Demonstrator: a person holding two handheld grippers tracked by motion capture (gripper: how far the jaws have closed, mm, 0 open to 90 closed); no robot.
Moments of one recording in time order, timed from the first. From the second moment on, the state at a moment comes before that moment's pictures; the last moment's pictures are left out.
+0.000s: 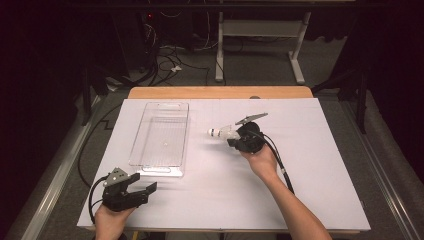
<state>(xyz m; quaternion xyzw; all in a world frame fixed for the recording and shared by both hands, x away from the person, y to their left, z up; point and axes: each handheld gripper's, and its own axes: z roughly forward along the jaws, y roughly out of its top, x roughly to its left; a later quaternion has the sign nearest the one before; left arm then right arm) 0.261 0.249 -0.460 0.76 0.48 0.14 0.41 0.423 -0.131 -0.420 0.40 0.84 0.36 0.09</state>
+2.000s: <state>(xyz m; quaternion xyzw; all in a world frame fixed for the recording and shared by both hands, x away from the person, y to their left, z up) 0.261 0.248 -0.460 0.76 0.48 0.14 0.41 0.420 -0.064 -0.371 0.32 0.87 0.38 0.08</state>
